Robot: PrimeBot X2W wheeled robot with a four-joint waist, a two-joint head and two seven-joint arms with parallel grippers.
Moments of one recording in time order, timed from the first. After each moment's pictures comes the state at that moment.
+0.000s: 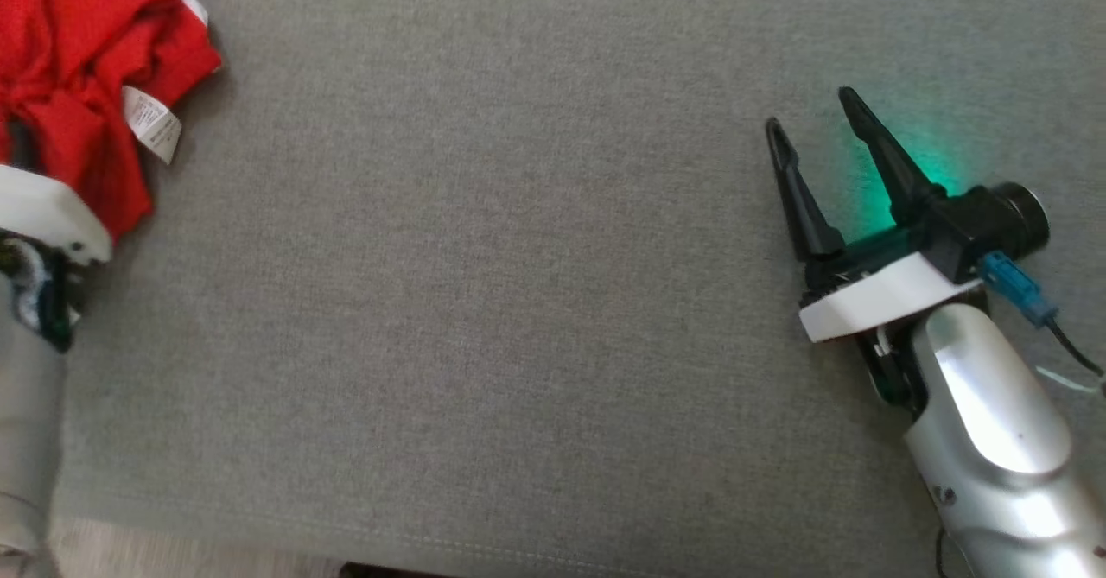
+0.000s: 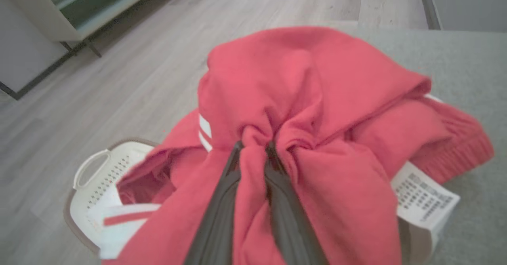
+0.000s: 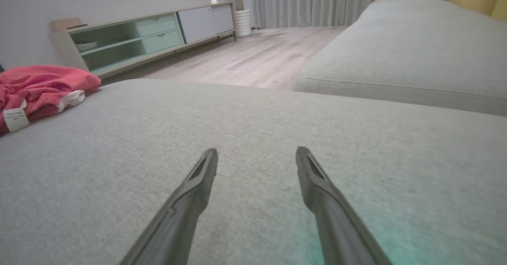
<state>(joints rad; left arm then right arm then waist) -0.86 0.39 -0.10 1.07 -0.36 -0.09 -0.08 -0.44 -0.20 0.30 0.37 0.17 0.13 -0.27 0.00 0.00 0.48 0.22</state>
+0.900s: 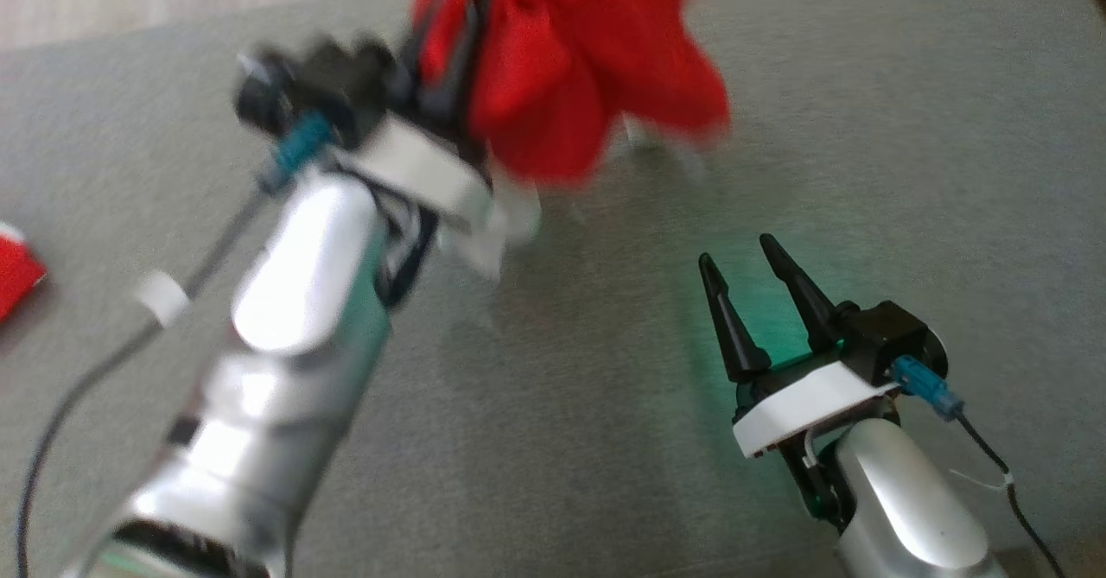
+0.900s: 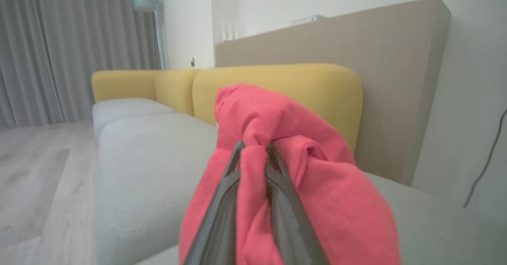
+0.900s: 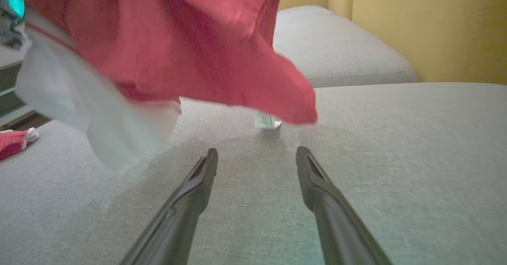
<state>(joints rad) -0.86 0.07 -0.51 0.60 -0.35 -0.13 -0.22 -0.27 -0.07 0.32 0.44 0.22 0.13 -0.26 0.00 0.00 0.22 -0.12</state>
